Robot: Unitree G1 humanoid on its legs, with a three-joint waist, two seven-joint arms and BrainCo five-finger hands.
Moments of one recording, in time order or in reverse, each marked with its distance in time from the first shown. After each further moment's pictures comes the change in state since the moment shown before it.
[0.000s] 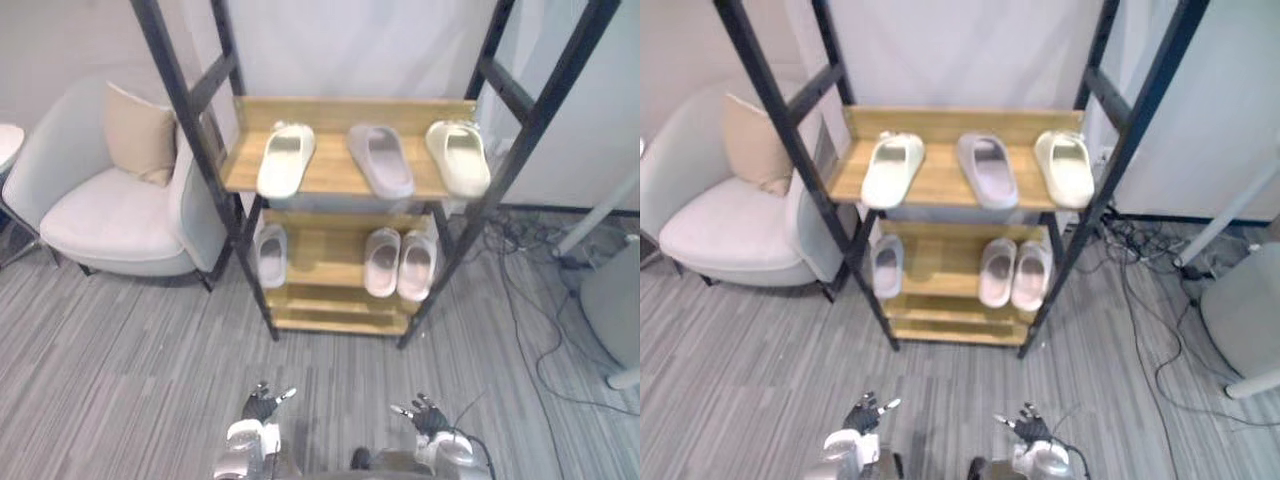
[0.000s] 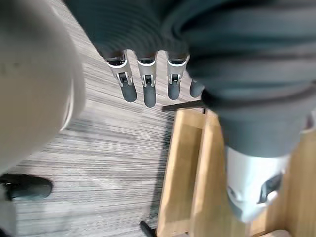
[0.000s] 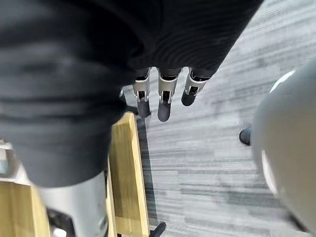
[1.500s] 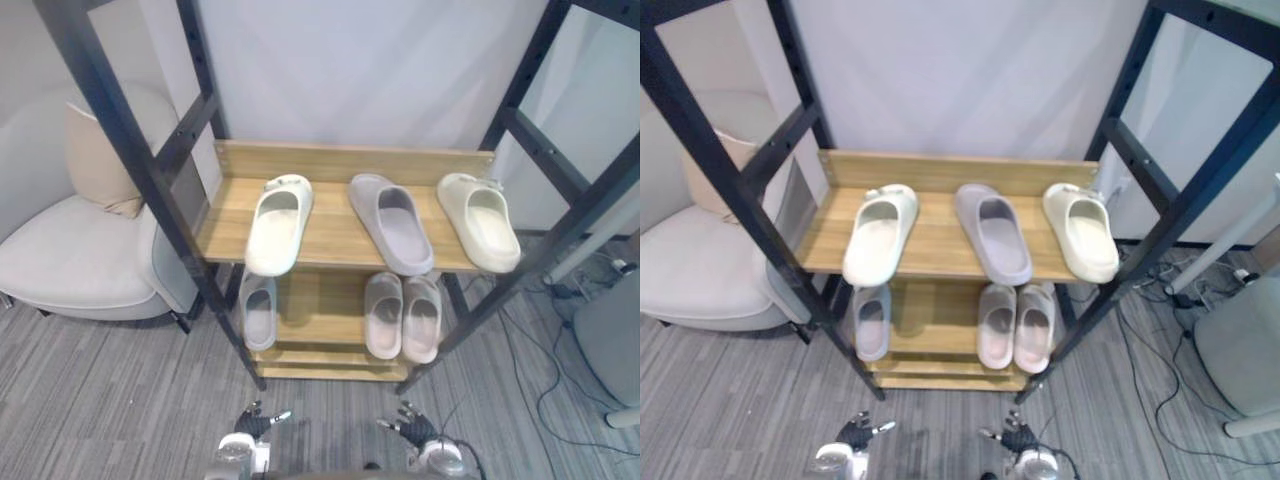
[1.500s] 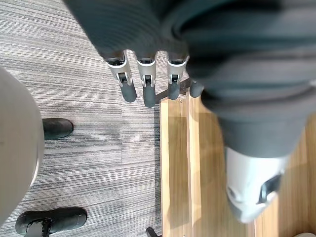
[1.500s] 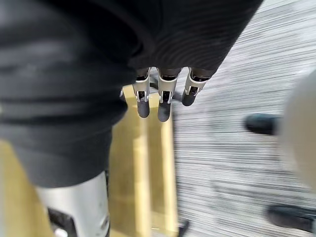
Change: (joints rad) left arm -0.005 0.098 -0.105 0.127 0.036 0.000 -0.001; right arm 0.113 -0.038 0.117 -0.301 -0.067 -0.001 -0.005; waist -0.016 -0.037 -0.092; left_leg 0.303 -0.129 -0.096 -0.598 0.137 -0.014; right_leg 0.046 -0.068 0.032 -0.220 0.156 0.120
